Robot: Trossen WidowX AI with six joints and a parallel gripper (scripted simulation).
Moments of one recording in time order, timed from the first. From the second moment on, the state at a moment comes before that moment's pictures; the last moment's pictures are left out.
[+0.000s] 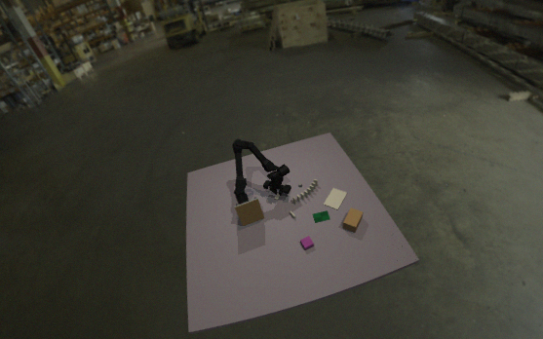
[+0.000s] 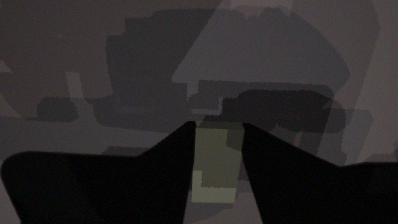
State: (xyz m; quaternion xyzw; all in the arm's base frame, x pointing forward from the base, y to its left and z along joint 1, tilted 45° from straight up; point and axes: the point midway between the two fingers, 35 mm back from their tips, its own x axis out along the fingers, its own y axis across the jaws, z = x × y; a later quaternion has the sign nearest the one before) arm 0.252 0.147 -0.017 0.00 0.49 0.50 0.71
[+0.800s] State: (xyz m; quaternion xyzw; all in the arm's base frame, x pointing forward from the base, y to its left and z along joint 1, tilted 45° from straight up) arm 0.259 0.036 0.094 0.01 0.50 0.49 0.72
